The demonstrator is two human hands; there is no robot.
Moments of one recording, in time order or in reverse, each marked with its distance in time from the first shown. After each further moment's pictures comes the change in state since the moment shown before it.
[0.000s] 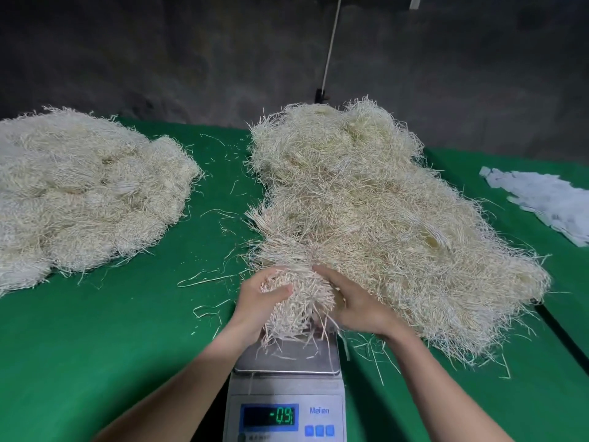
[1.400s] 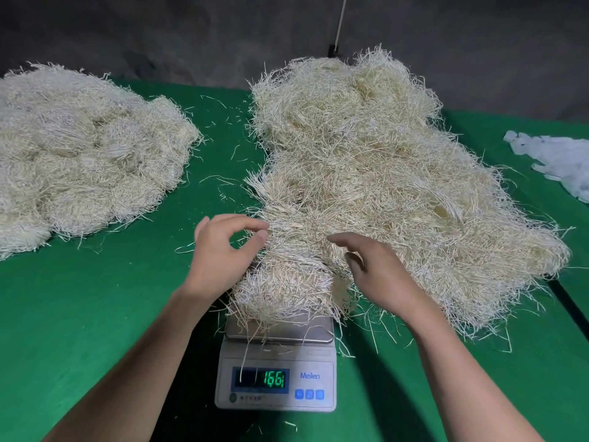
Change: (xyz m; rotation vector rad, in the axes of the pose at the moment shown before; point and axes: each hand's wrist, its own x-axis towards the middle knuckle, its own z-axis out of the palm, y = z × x) left_hand -0.033 0.059 -0.024 0.597 0.194 0.495; right_hand -0.032 -0.009 -0.020 -0.215 0.378 -0.134
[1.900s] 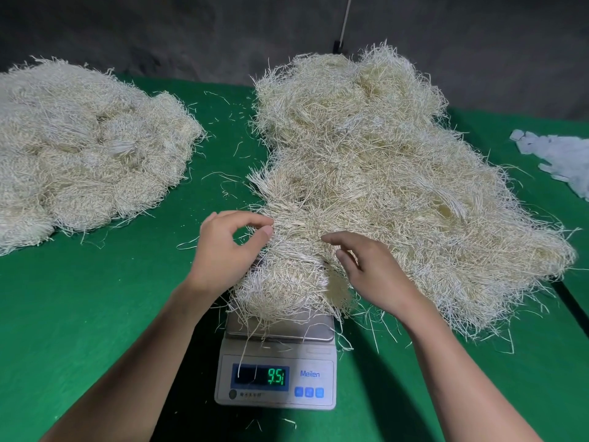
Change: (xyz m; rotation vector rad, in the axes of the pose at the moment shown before) left_hand 0.000 0.008 0.001 -0.044 -0.013 0.012; right_hand 0.004 -0.005 0.004 -0.008 -0.037 -0.053
